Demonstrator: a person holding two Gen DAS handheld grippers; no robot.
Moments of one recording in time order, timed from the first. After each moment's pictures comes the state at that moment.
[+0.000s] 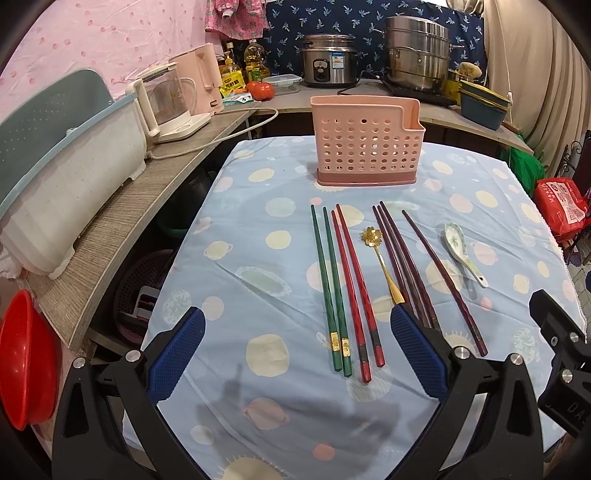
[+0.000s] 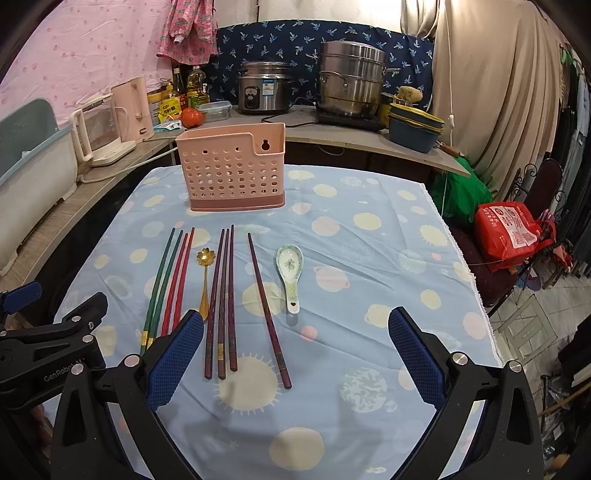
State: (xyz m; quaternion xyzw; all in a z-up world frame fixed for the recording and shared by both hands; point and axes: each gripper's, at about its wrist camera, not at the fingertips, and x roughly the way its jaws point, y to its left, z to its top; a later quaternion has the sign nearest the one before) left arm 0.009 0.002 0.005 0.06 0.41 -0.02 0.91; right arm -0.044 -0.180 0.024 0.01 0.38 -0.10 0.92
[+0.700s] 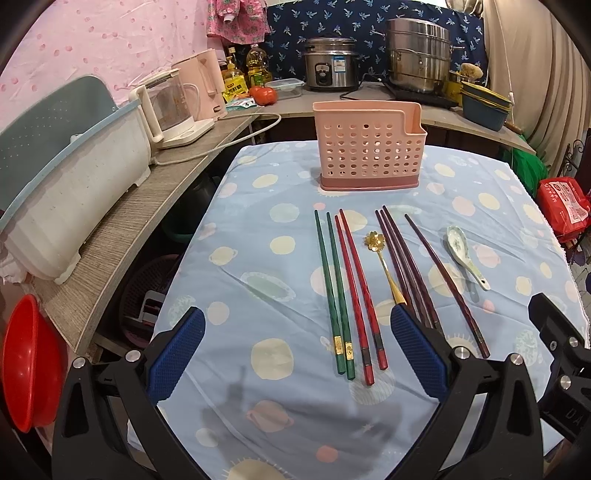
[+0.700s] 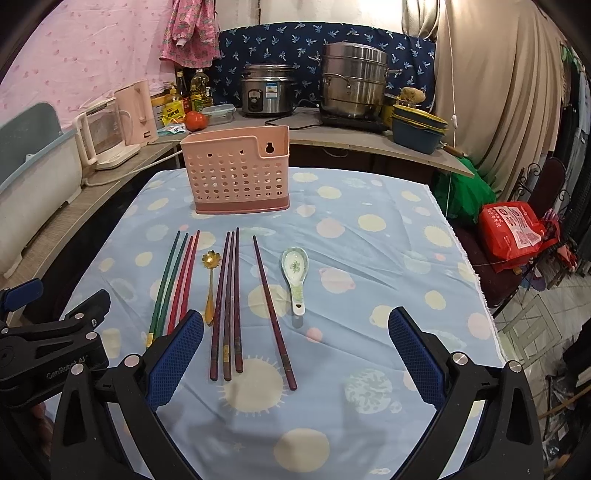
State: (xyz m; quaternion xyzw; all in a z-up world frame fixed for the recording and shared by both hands) left arm 0.008 0.001 0.011 0.07 0.40 -0.02 0.91; right arm -0.043 -0.177 0.025 0.01 0.37 -0.09 0.92
